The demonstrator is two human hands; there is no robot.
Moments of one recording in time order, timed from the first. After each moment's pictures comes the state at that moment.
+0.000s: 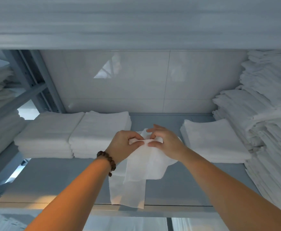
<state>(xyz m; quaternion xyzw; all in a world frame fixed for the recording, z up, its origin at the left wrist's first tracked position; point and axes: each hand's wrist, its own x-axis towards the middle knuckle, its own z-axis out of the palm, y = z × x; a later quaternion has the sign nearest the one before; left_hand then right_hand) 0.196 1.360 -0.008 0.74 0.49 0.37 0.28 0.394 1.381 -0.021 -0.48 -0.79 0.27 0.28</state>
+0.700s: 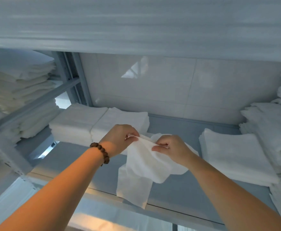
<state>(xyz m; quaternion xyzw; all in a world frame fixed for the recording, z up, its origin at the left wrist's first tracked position) 0.155 1.333 0.029 0.76 0.59 0.26 0.12 0.379 1.380 -0.016 -0.42 -0.82 0.30 0.26</state>
